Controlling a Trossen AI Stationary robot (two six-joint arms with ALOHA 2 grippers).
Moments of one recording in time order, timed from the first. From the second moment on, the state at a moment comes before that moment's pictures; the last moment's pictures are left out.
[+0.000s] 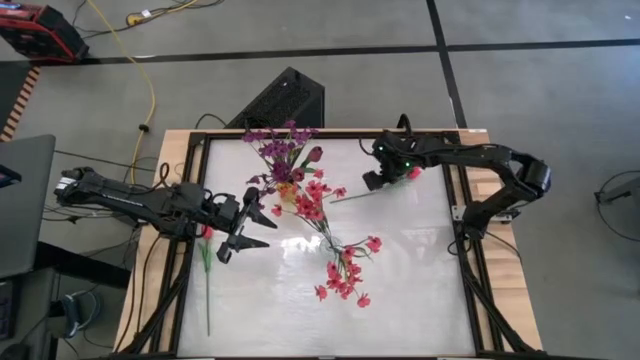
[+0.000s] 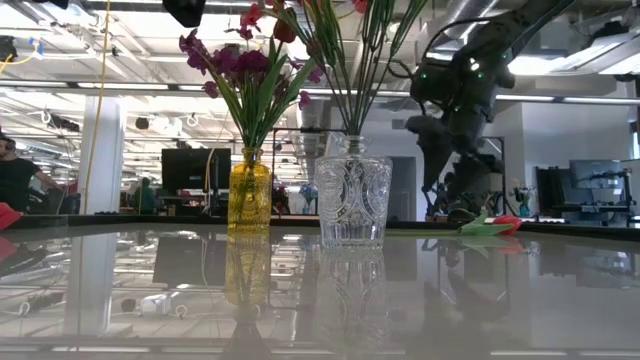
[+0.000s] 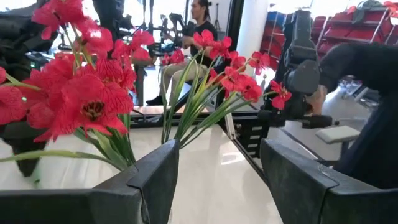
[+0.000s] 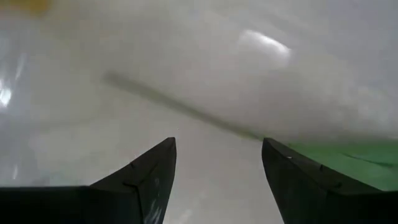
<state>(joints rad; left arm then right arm) -0.16 0.83 0.57 0.28 0.15 -0.12 -0.55 1.49 0.93 -0.59 -0.21 0.55</state>
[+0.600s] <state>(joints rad) -0.16 0.83 0.57 0.00 0.38 -0.08 -0.15 1.49 0.93 -0.79 0.55 1.62</state>
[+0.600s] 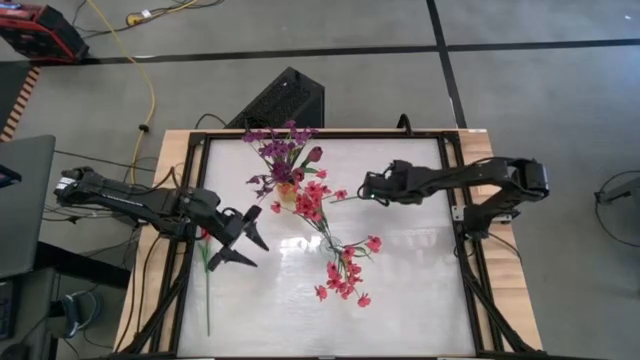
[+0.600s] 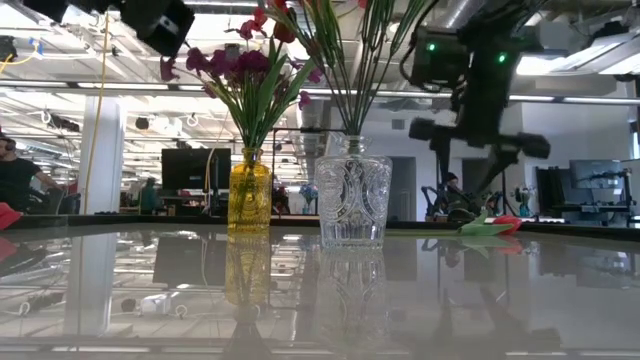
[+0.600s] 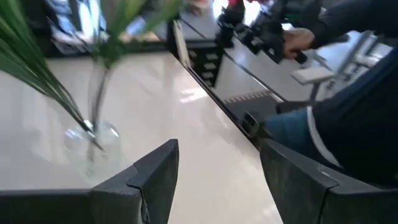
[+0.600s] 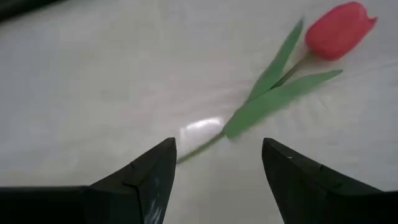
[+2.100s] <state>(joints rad) -0.16 0.82 0.57 -0.17 0.69 -0.17 -0.06 1.67 1.04 -1.14 0.71 1.65</state>
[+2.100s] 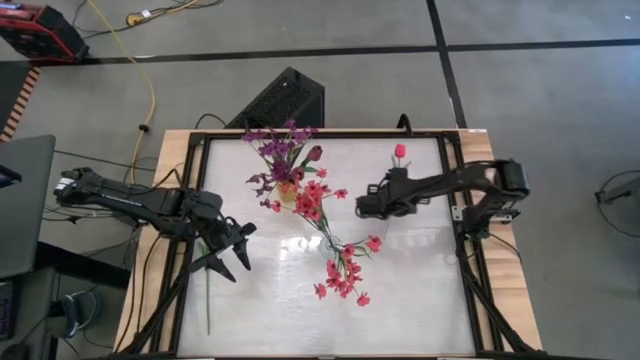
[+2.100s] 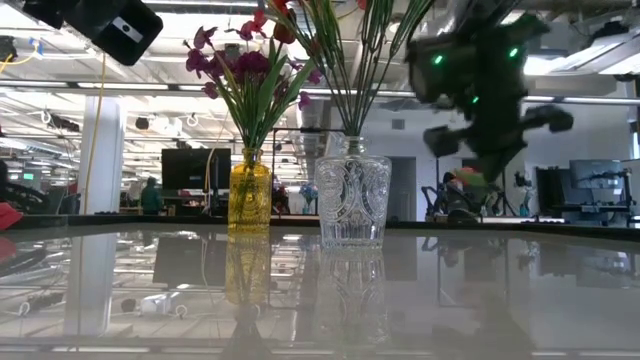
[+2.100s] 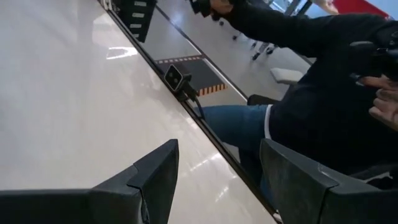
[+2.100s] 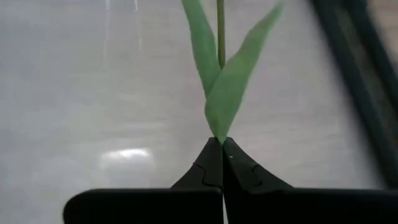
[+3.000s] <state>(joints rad) -0.16 0.82 0.57 0.04 0.36 -0.23 0.58 1.34 0.99 -0.76 1.57 1.20</state>
